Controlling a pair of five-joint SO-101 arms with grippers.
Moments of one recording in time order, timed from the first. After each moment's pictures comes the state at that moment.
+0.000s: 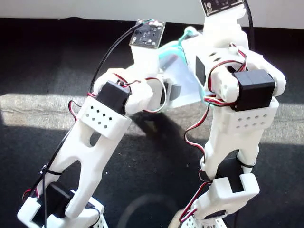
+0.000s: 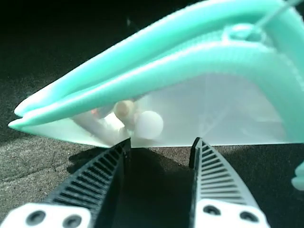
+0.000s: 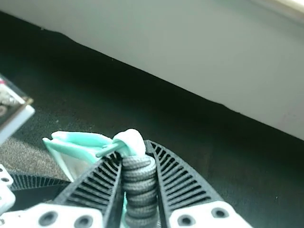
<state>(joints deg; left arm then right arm) 26.0 -13.5 -2.3 72.4 18.0 -15.7 5.8 -70.3 100.2 15.1</state>
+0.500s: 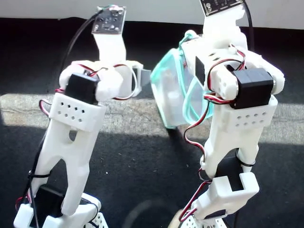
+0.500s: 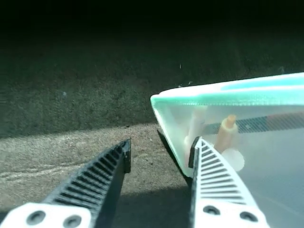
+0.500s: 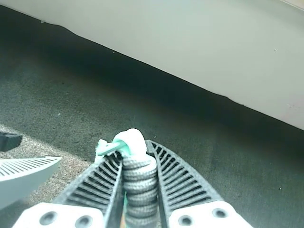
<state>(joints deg) 13.5 -15.3 -8.1 79.3 14.2 -15.6 6.5 -70.2 100.5 14.8</state>
